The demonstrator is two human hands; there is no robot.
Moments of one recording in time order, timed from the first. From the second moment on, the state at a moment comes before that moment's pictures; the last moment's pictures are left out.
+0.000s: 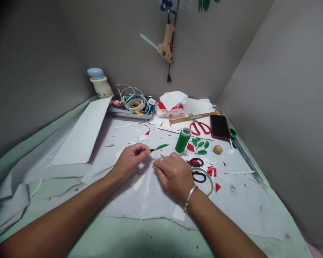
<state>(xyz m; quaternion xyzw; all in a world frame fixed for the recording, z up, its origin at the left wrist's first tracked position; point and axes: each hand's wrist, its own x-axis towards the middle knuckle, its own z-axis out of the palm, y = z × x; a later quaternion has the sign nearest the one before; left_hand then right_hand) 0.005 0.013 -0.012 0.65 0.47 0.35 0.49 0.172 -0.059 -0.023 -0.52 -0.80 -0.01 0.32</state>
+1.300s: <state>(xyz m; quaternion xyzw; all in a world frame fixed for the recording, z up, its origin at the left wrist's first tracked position) 0.001 0.014 -0.015 0.79 0.39 0.31 0.35 0.188 -0.048 -0.021 -0.47 -0.80 0.02 0.38</state>
